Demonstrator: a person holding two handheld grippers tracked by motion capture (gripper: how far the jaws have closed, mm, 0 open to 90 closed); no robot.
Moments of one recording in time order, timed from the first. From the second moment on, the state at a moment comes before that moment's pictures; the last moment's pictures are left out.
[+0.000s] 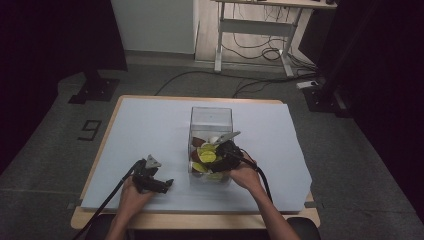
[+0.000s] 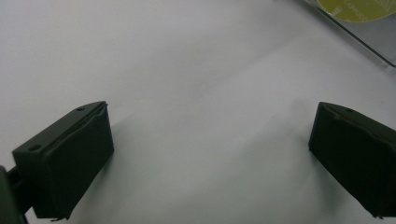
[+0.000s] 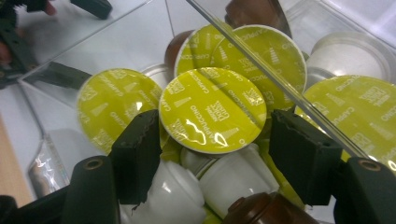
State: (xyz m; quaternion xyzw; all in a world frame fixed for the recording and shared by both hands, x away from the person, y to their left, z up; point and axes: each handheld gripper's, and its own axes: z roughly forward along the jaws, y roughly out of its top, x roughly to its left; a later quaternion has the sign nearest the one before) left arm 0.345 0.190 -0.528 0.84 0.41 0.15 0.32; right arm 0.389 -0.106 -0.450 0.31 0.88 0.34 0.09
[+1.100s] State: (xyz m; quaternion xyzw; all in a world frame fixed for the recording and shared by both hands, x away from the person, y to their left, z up) left arm 0.345 0.190 -0.528 0.84 0.41 0.15 0.32; right arm 0.390 -0.087 -0.448 0.30 0.89 0.31 0.10
